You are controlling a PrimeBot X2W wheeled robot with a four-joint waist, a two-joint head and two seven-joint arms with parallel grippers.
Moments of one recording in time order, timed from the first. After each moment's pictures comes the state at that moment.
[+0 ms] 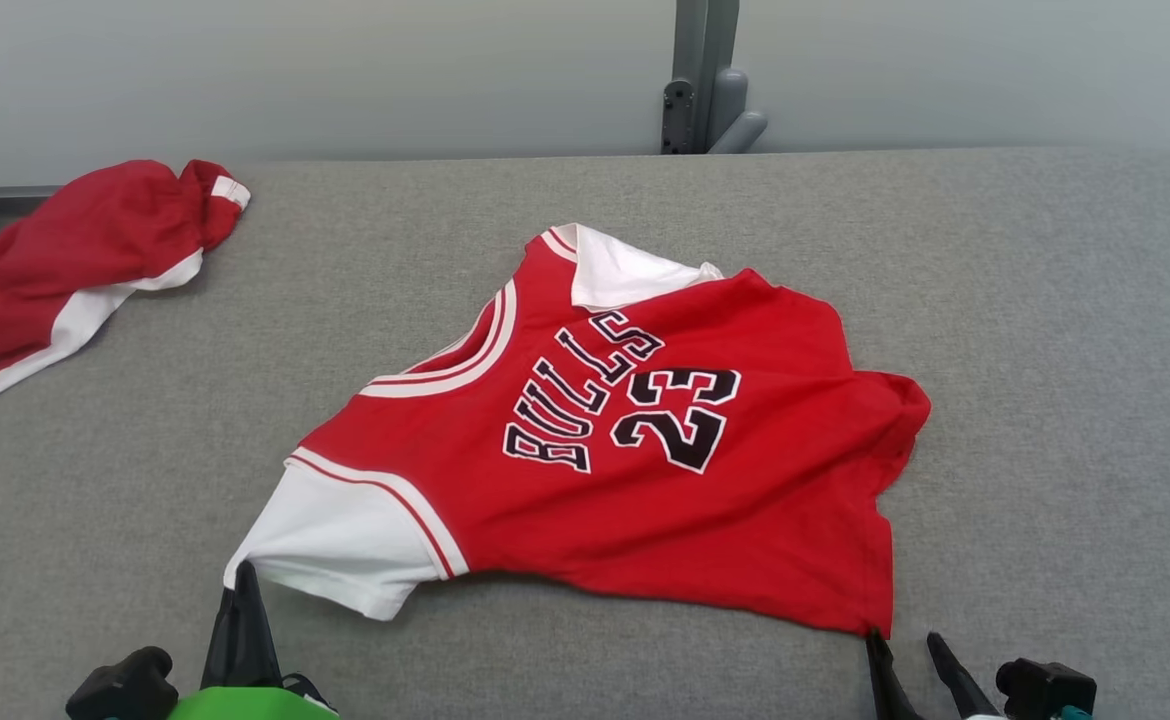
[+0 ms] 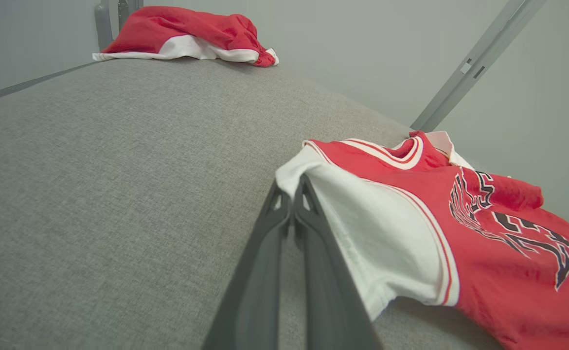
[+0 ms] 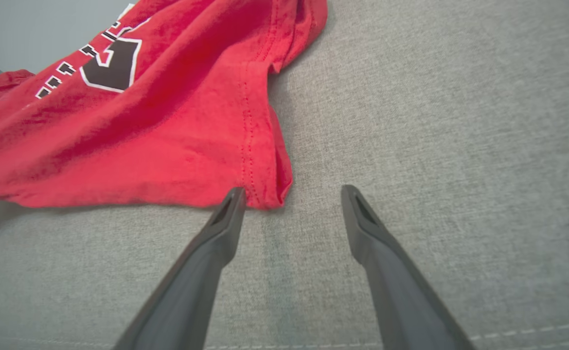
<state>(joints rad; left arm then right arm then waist) 0.04 0.05 -0.02 0.29 -0.52 0.00 -0.26 0.09 -0.05 0.11 0.44 0.42 0.13 -0.26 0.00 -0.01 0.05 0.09</state>
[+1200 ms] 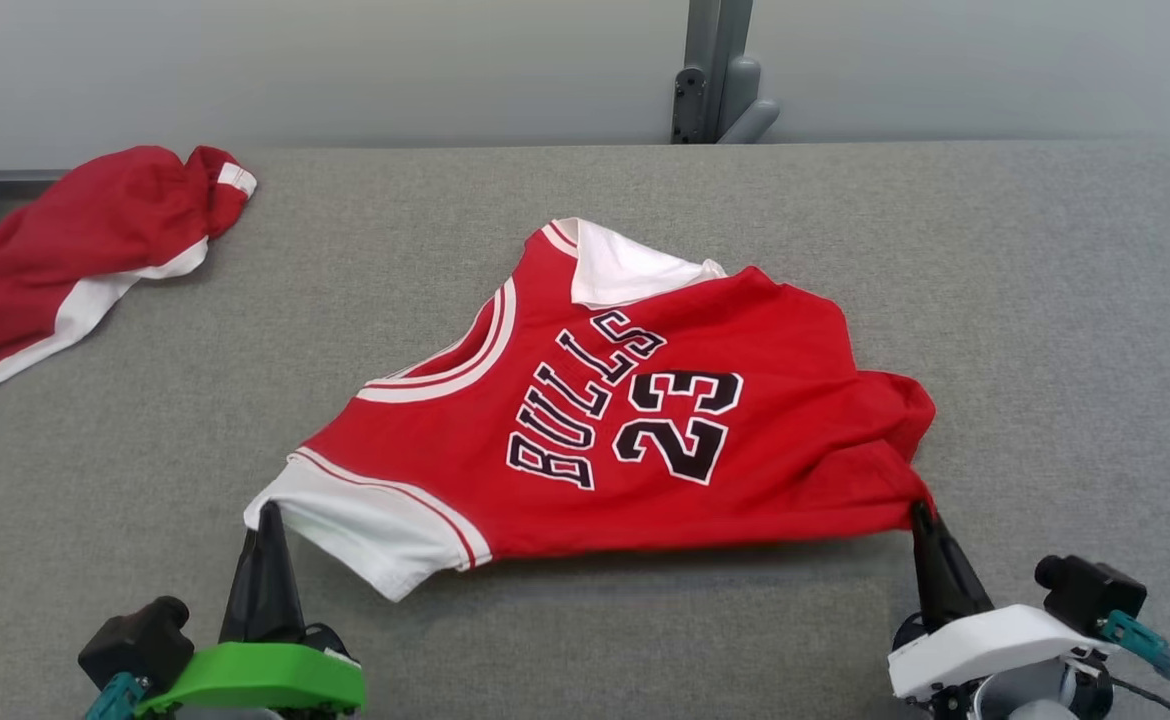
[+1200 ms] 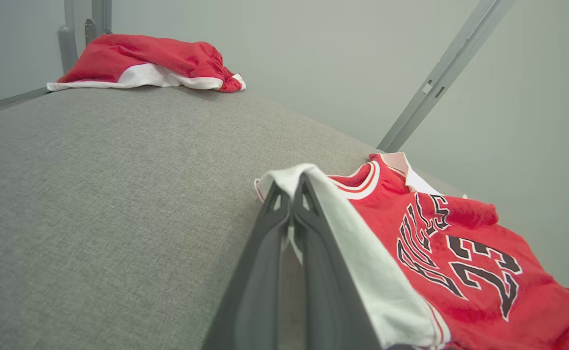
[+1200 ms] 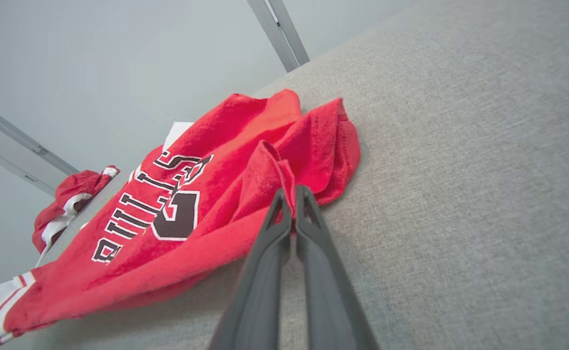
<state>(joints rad) 0.00 0.05 -0.07 0.23 -0.53 -0.01 -0.26 -0.03 -0.05 0.09 0.37 0.57 0.13 -0.26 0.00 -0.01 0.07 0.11</state>
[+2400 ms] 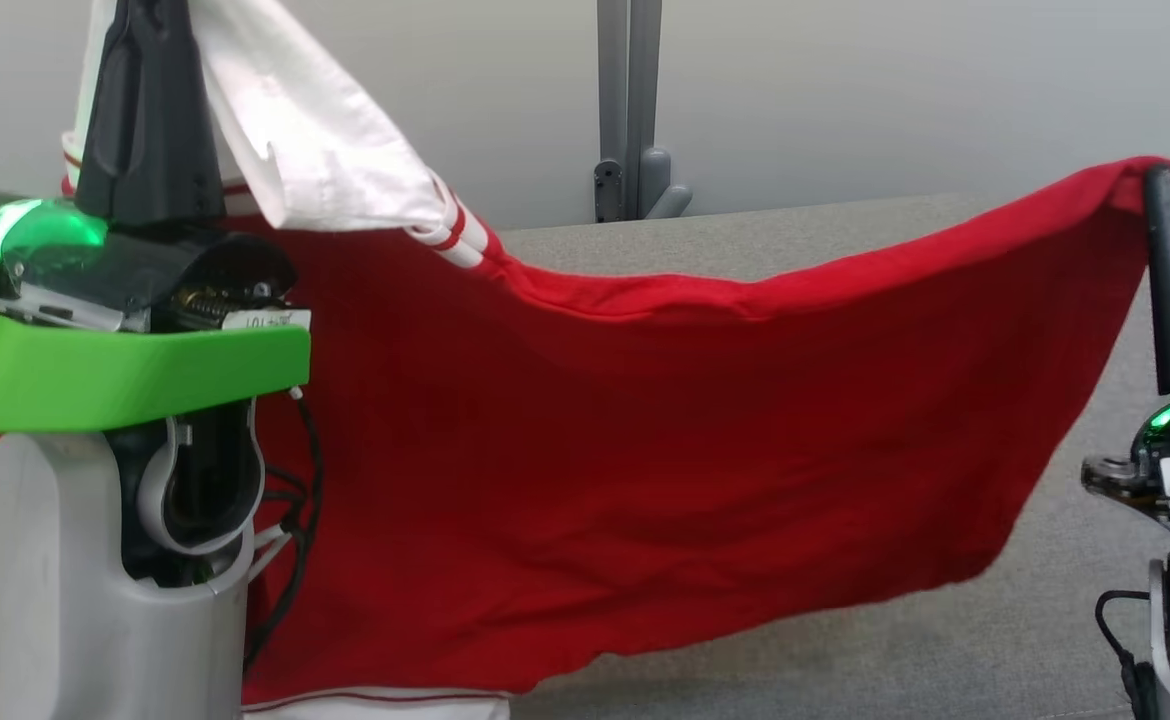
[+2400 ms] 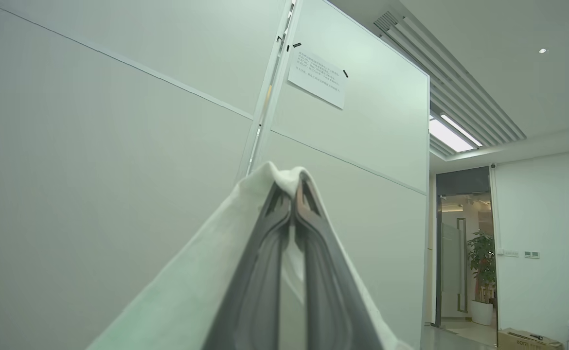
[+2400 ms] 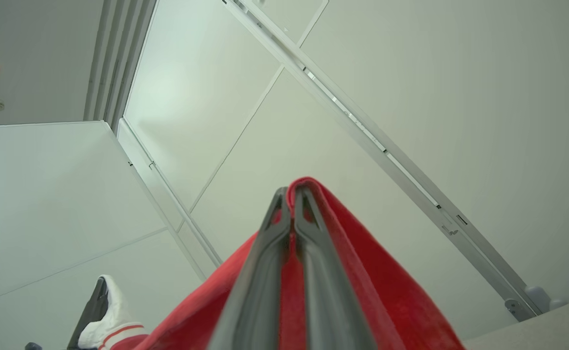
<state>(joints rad) -0.52 0.11 -0.15 -0.31 -0.66 -0.03 -0.05 -0.13 -0.05 -0.11 -0.49 1.05 0.13 0.11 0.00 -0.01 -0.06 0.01</state>
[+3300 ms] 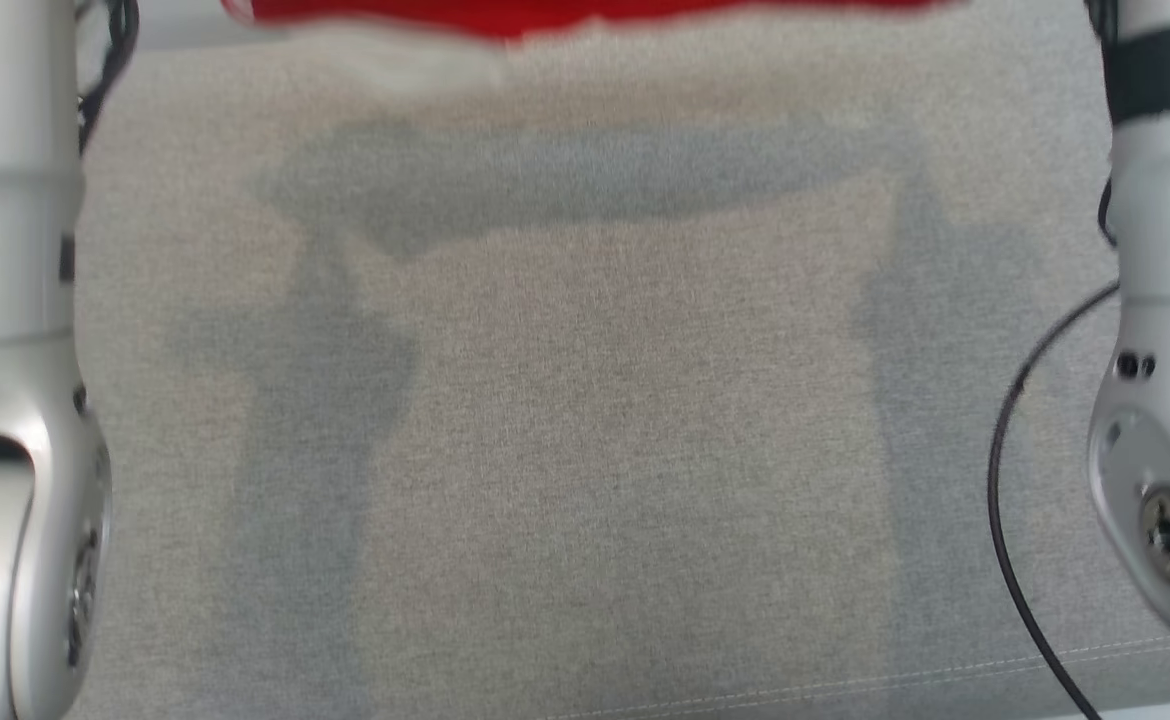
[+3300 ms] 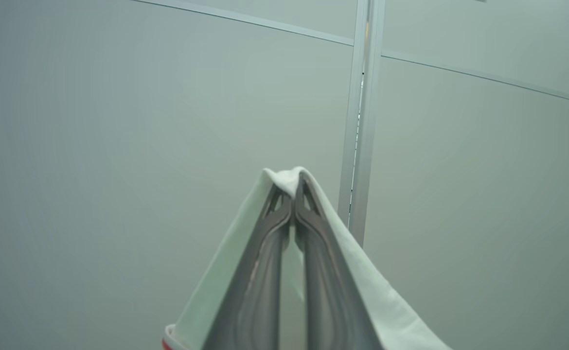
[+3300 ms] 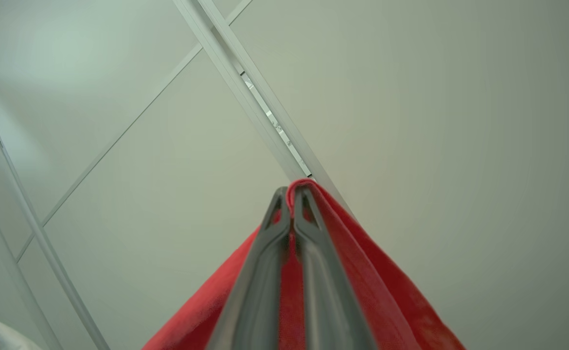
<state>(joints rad) -1.44 0.15 -0.20 0.63 -0.48 0.03 -0.13 -1.36 -0.05 -0.10 0.62 0.65 0.13 -0.08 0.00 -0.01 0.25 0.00</state>
